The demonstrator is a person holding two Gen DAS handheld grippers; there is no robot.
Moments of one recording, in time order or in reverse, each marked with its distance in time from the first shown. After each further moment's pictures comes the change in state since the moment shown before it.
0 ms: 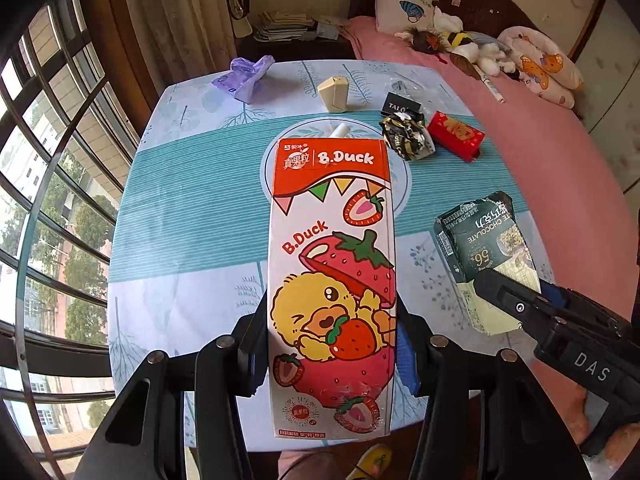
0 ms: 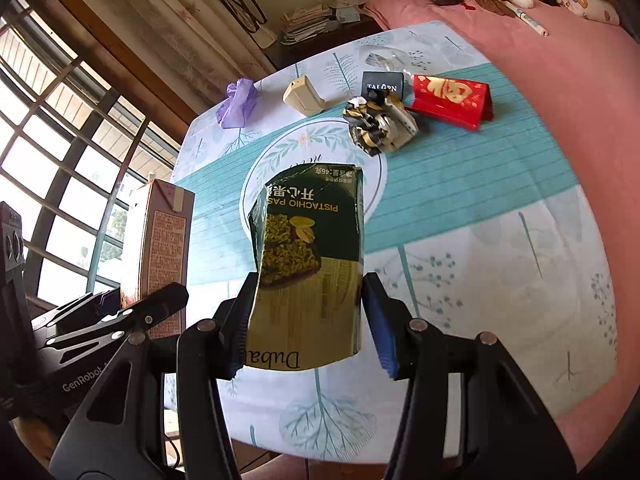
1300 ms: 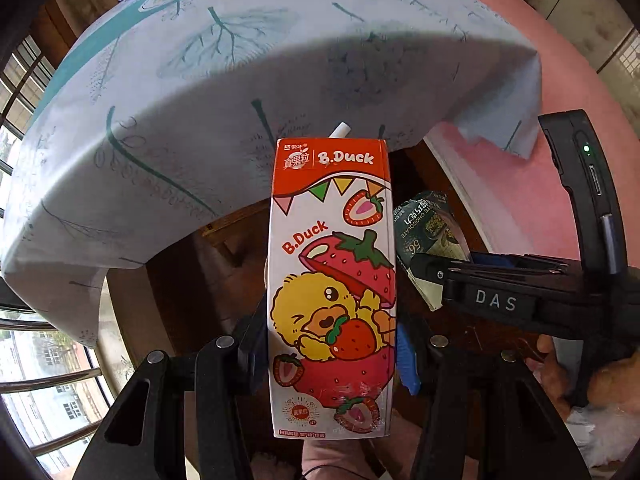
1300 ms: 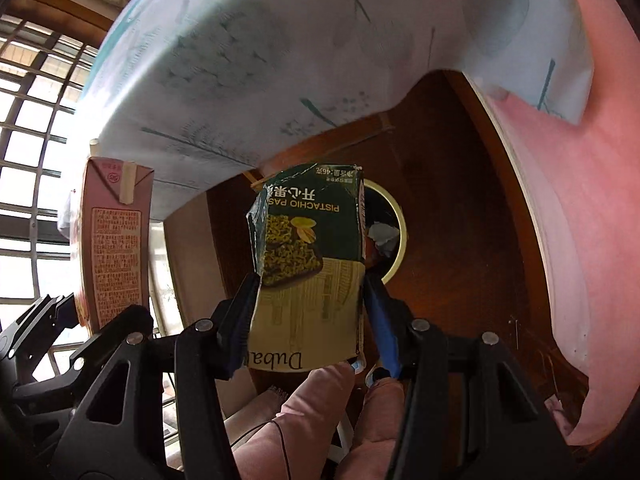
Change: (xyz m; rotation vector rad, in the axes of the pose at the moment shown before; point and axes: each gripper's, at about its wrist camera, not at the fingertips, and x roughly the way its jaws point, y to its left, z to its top) left arm 0.087 -0.104 -0.321 0.242 0.216 -0.047; right arm 0.005 -0.151 -0.331 0.203 0.307 -0.094
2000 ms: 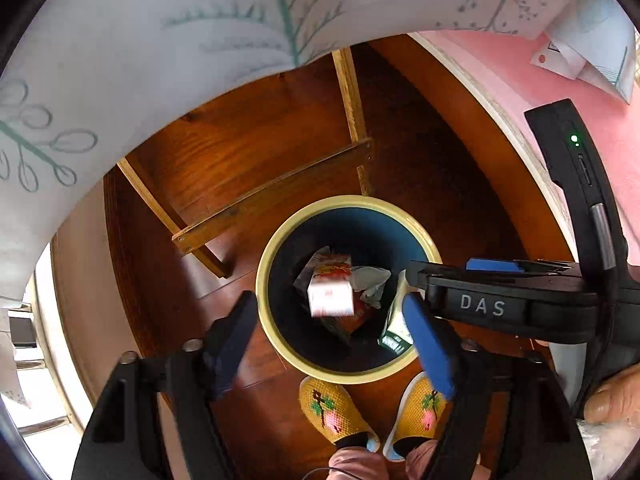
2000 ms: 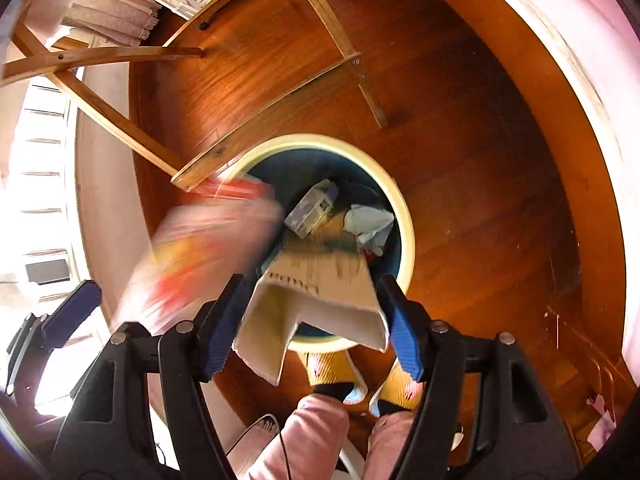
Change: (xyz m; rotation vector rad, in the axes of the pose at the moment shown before) left arm 0.186 0.044 -0.024 0.048 0.019 0.018; right arm 0.228 -0.071 0.008 0.125 0.072 -0.064
